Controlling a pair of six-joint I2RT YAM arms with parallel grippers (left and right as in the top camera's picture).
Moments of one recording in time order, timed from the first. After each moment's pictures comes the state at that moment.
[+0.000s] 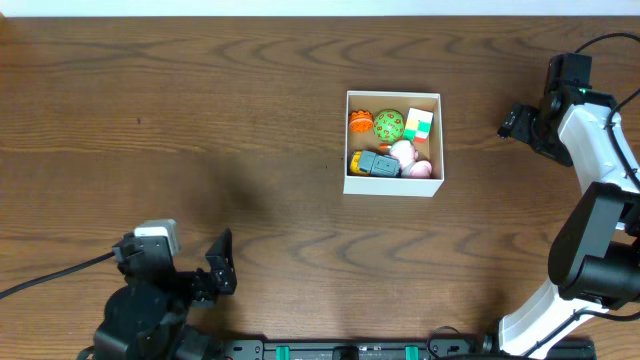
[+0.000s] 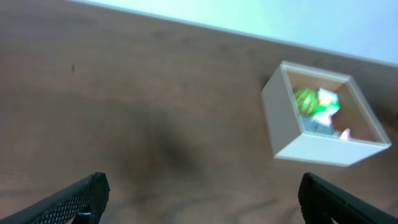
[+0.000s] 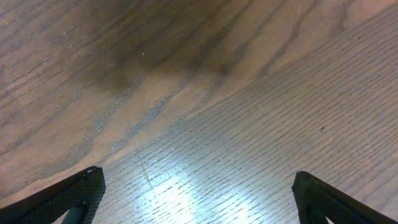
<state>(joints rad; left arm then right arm) -0.45 0.32 0.81 -0.99 -0.24 -0.40 -0.22 1.91 1.42 -0.78 0.16 0.31</state>
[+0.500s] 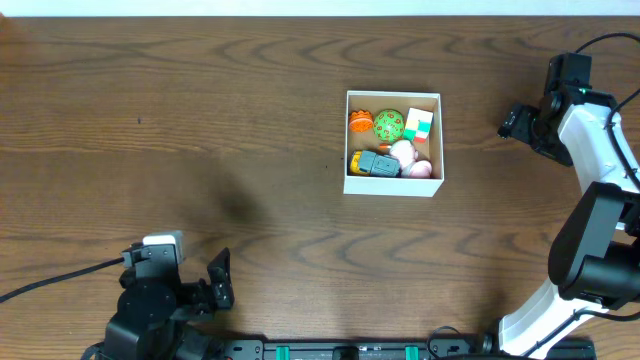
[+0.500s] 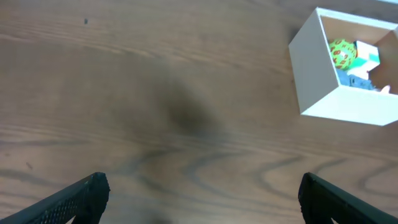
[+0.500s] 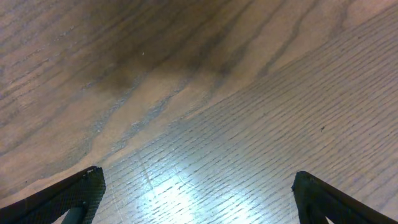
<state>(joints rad) -0.45 0.32 0.81 -1.16 -0.24 -0.41 -0.22 1.91 1.42 -0.78 0.16 0.31</state>
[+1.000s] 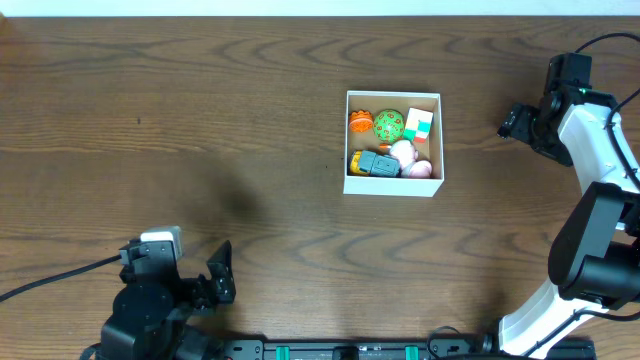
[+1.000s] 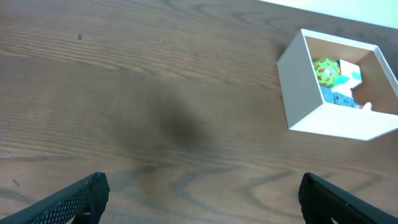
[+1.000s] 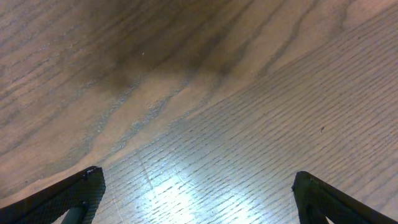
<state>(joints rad) -0.43 0.32 0.80 -1.08 -0.23 -0.41 -0.22 1.91 1.42 -0.78 0.16 0.31</state>
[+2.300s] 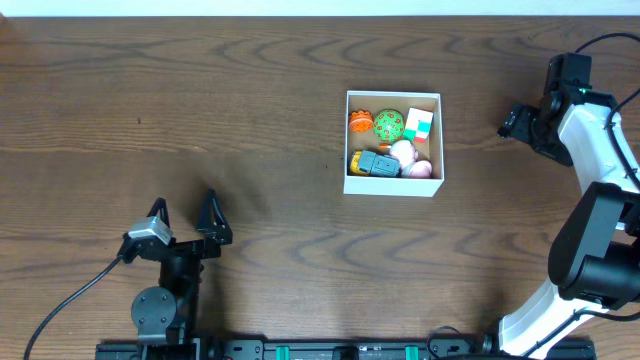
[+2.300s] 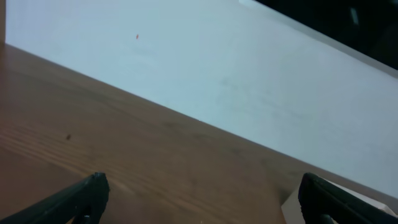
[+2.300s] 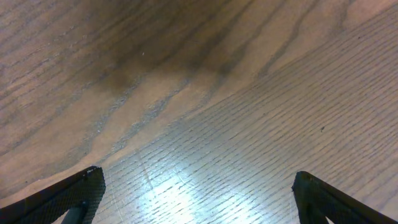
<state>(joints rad) 0.01 0.01 0.04 0.02 0.00 -0.41 -0.22 1.91 1.42 -0.78 0.16 0.31</state>
